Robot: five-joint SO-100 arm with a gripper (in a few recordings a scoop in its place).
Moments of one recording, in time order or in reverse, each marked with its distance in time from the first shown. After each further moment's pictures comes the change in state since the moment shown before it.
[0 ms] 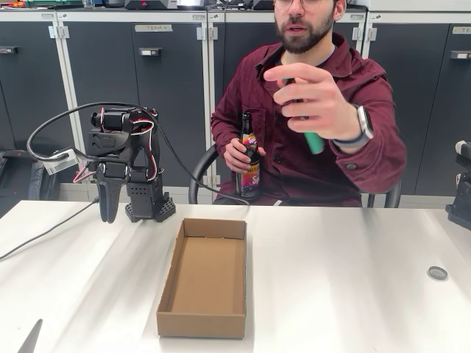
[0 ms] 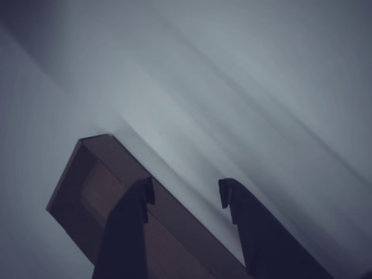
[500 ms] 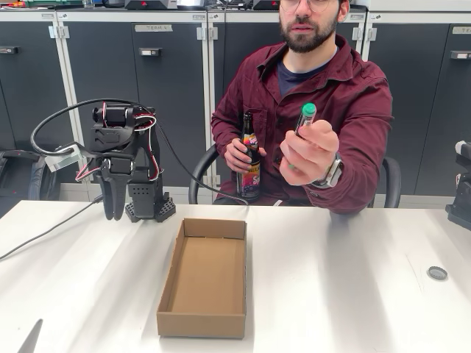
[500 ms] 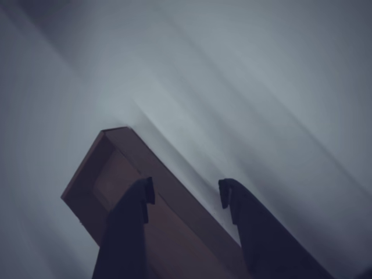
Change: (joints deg) arm -2.0 -4.0 -6.0 1.9 -0.4
